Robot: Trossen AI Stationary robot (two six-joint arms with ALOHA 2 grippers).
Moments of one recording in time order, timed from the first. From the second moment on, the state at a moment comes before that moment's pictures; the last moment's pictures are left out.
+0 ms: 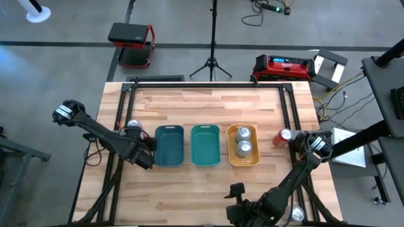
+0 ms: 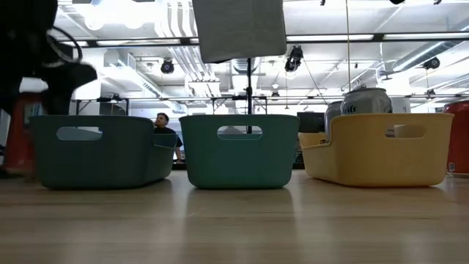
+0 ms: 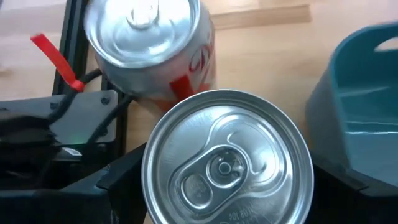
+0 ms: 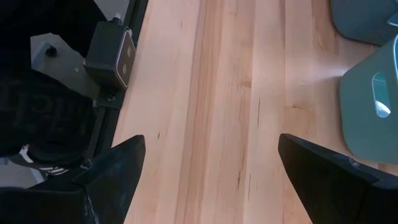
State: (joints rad) left arm -0.50 1.30 0.79 -1.39 -0.48 -2.10; right arm 0.83 2.02 1.60 -0.72 0.47 0.52
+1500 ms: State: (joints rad) left arm -0.33 1.62 1.29 -1.28 -0.67 -1.60; right arm 0.83 2.02 1.60 -0.72 0.47 0.52
